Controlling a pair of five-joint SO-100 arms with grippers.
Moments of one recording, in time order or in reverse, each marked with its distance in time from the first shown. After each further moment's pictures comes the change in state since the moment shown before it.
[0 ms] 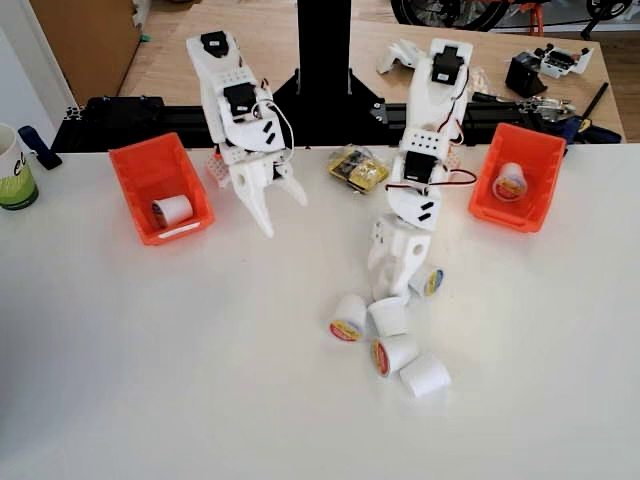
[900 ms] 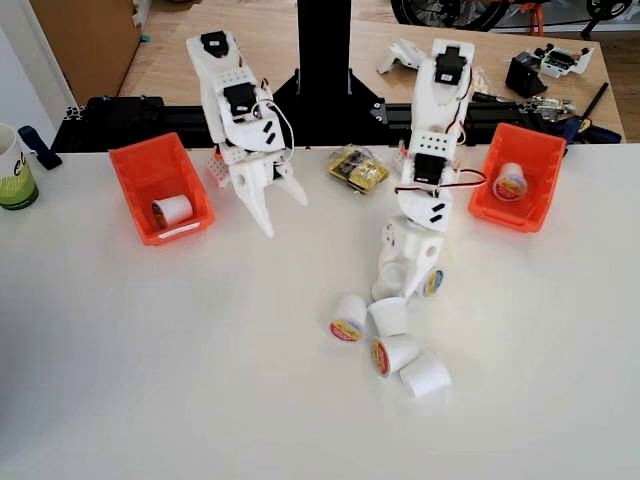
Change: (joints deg) arm 0 0.0 0.0 0.0 0.0 0.0; arm 1 -4.9 0.0 0.4 1.4 0.6
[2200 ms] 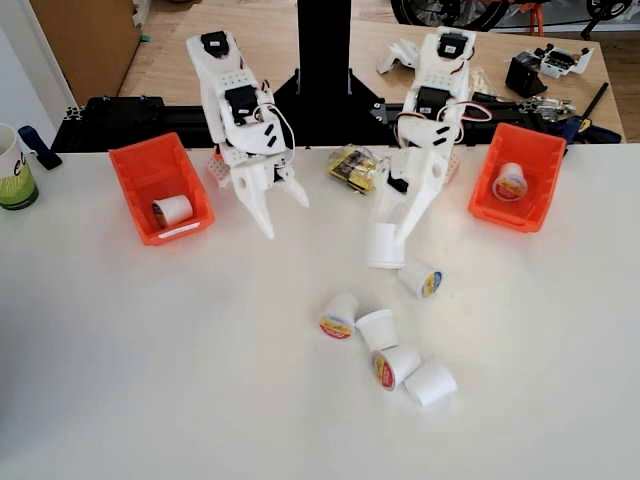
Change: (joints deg) arm 0 -0.4 -1.6 0.0 0.0 1.6; arm 1 4.1 25.4 -3.1 -15.4 -6.1
